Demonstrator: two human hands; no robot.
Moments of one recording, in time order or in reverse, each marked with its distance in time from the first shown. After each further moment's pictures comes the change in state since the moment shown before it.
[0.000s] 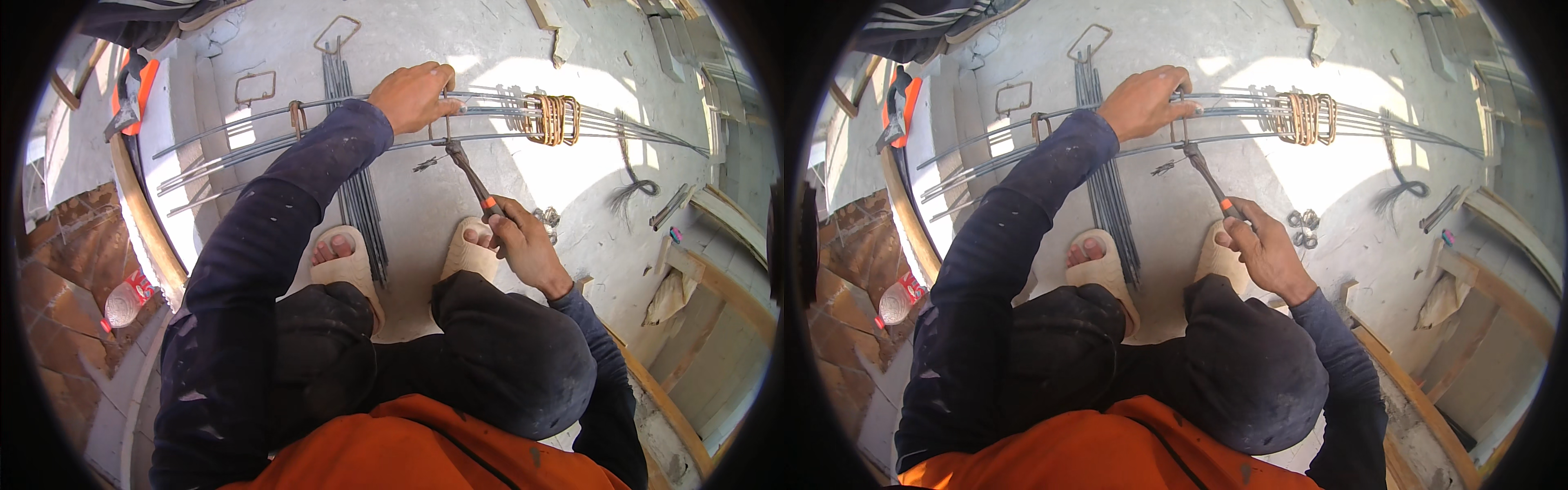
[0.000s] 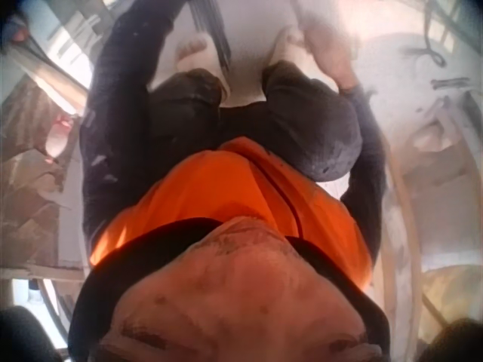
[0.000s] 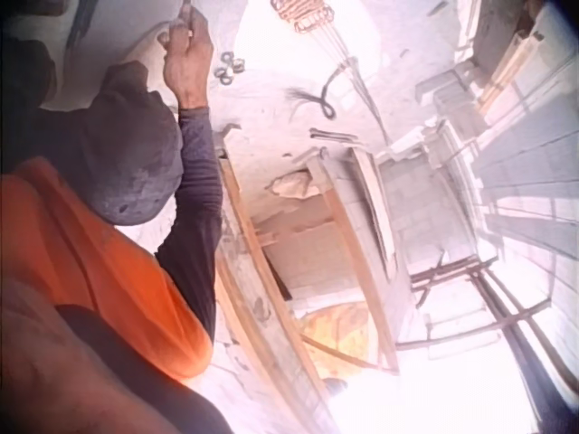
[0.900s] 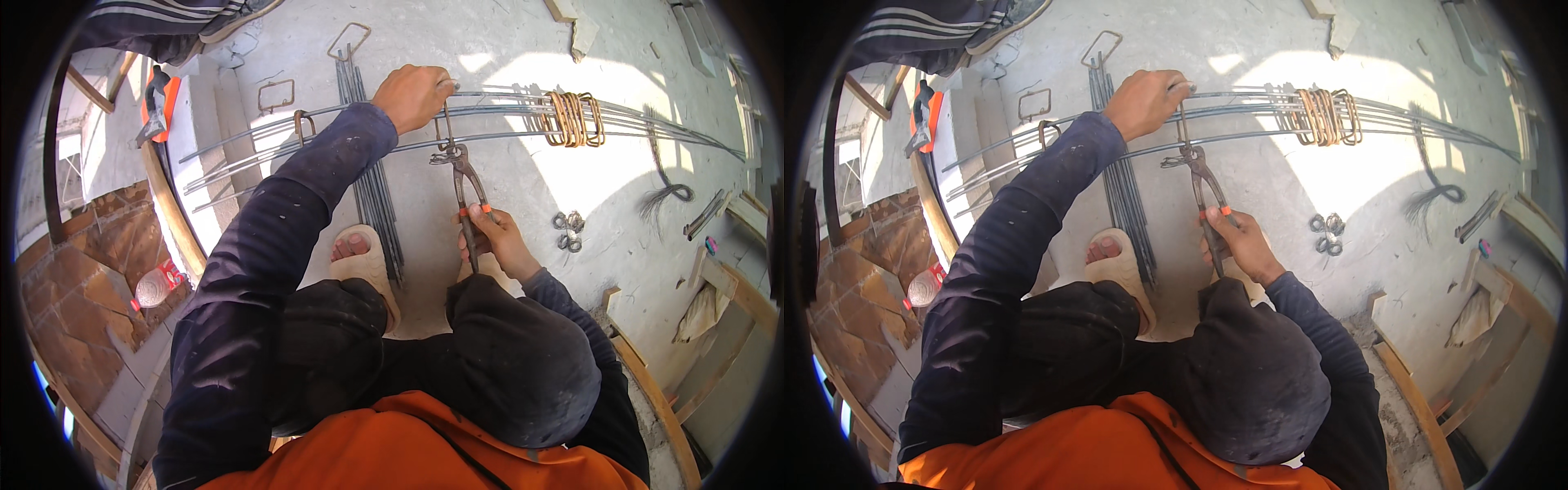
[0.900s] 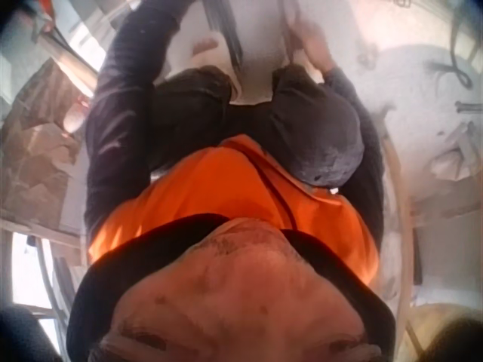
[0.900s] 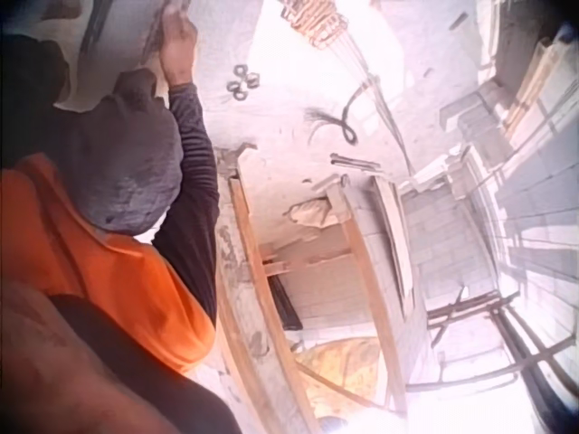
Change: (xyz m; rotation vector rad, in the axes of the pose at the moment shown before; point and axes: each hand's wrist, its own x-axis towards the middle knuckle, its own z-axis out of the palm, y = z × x) left_hand 0.009 0.005 0.004 0.010 0.024 -0.155; right_hand 0.055 0.071 0.033 0.593 -0.316 0.137
